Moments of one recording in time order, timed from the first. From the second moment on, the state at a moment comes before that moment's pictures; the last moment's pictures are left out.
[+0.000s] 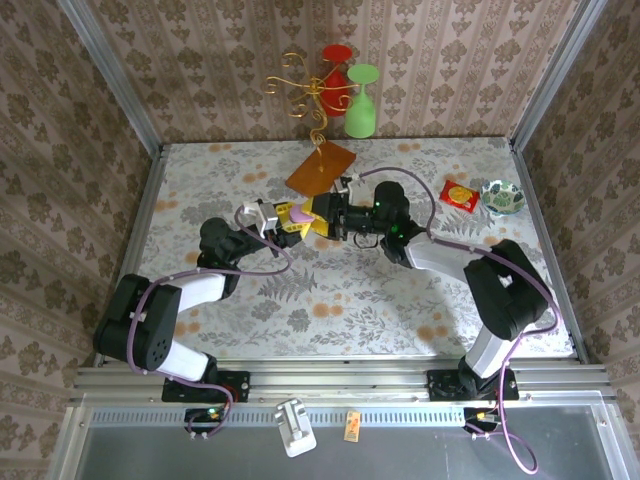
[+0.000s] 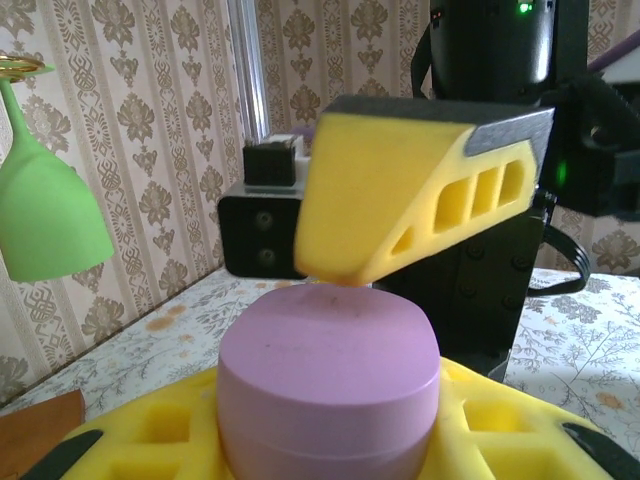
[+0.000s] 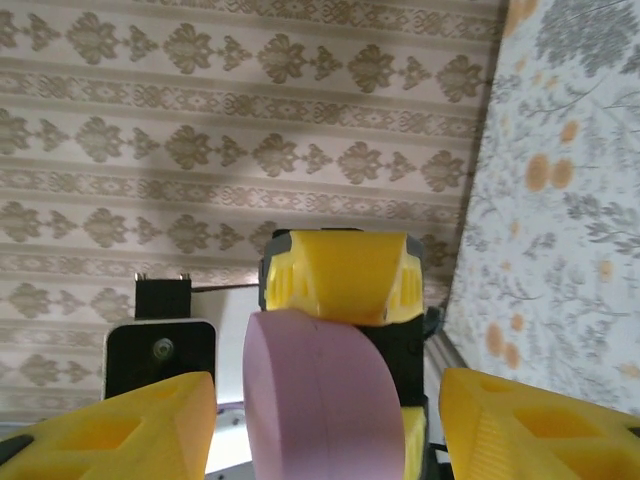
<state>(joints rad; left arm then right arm) -0.38 1.46 0.51 1.16 0.88 -0.07 0.54 1.72 0.97 0.77 -0.80 1.45</state>
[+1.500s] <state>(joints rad) -0.54 1.25 0.49 0.43 0.57 0.40 0.38 1.86 1.04 -0.11 -0.34 0.72</state>
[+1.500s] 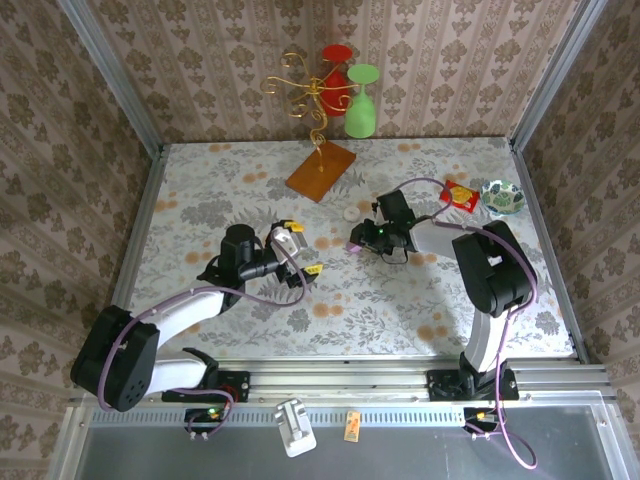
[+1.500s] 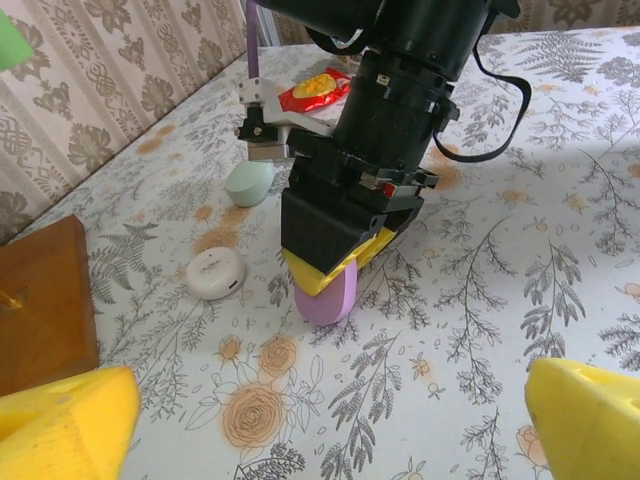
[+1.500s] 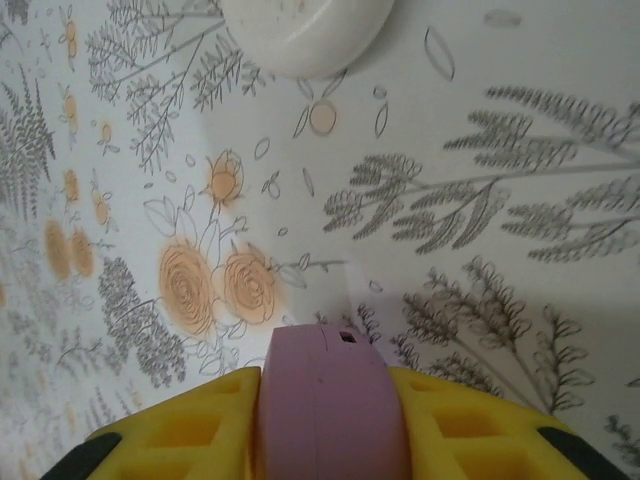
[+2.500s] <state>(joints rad) -0.09 1.31 0.29 0.70 -0.06 0.19 0.10 1.25 0.55 0.14 0.31 0.13</state>
